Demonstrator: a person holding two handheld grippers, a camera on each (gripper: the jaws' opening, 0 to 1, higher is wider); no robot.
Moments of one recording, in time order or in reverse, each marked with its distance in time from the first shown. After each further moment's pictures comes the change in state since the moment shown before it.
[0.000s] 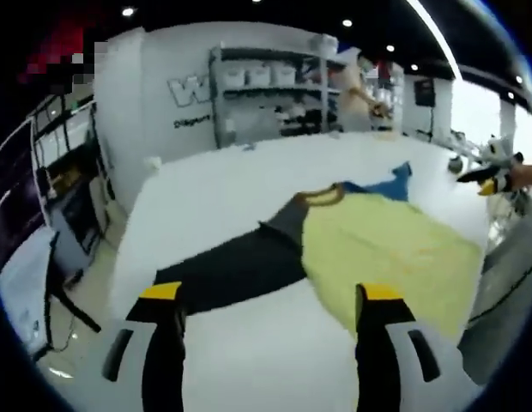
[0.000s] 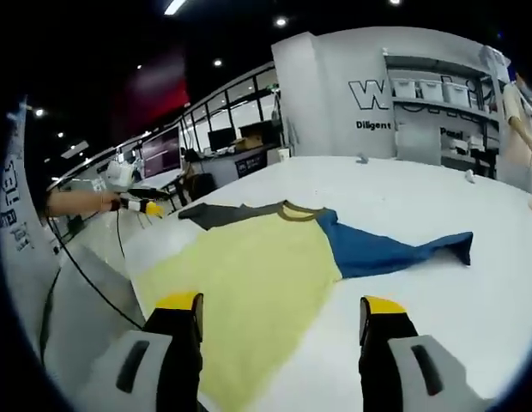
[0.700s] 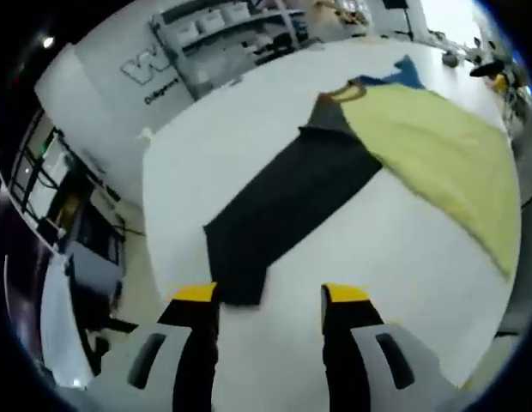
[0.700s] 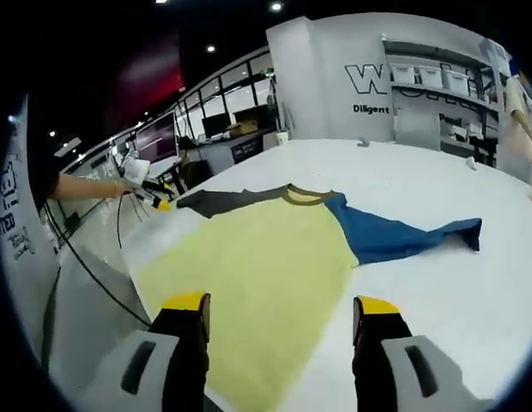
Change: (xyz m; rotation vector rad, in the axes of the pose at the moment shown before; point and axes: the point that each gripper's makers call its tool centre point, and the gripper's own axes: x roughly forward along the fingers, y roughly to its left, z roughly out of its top) left arm 0.015 0.089 -0.062 0.252 0.288 0.065; right arm 0.012 0.021 -0.010 0.018 0.067 -0.016
